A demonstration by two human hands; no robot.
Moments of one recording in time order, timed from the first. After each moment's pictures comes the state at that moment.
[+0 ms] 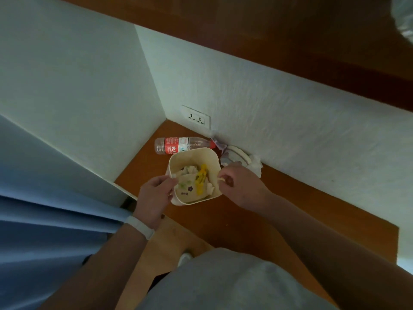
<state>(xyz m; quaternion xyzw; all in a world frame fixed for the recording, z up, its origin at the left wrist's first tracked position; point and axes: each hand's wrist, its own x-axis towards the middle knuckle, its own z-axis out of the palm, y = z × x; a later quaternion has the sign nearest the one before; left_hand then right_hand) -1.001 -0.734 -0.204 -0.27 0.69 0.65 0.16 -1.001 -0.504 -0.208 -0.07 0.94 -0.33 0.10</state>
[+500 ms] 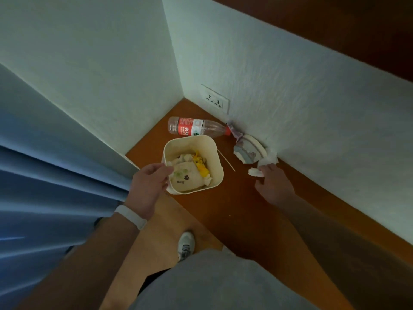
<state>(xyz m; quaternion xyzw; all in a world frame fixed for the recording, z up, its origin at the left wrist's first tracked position) -0.986 -0.746 -0.211 -0.33 0.68 0.64 0.10 -1.022 -0.429 -0.323 0.02 0.97 -0.17 0.16</state>
